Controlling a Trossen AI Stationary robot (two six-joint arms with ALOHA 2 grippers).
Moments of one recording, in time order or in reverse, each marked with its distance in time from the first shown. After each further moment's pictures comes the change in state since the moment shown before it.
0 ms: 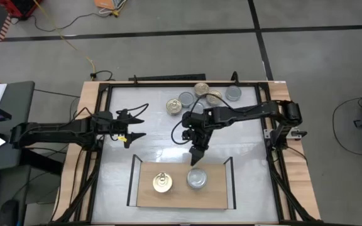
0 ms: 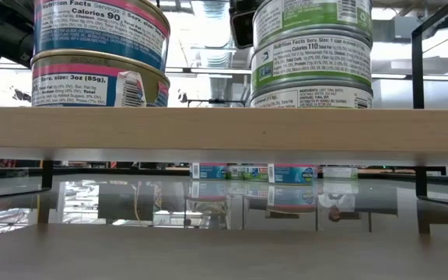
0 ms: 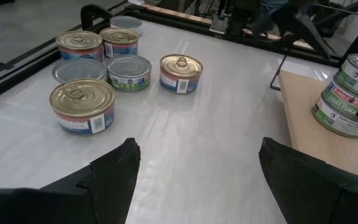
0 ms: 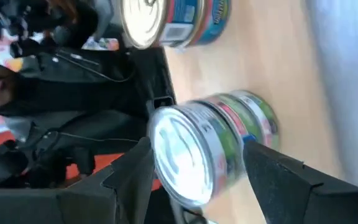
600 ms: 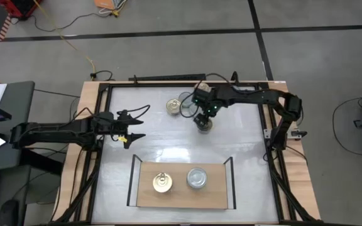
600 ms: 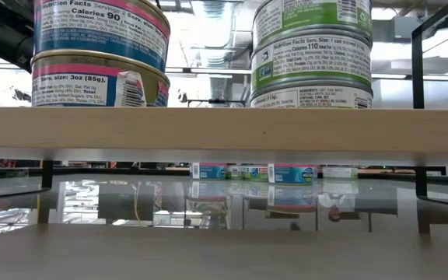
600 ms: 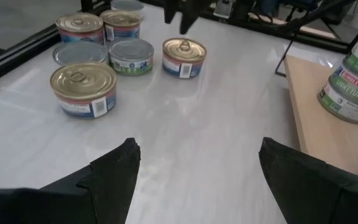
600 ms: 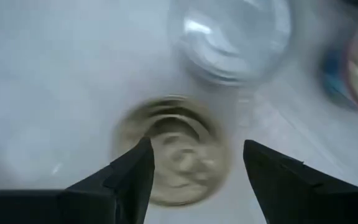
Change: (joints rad) left arm 0.000 0.000 0.000 -0.058 -0.002 -0.005; right arm -0.293 -0.009 -0.061 -0.220 0.835 -0.160
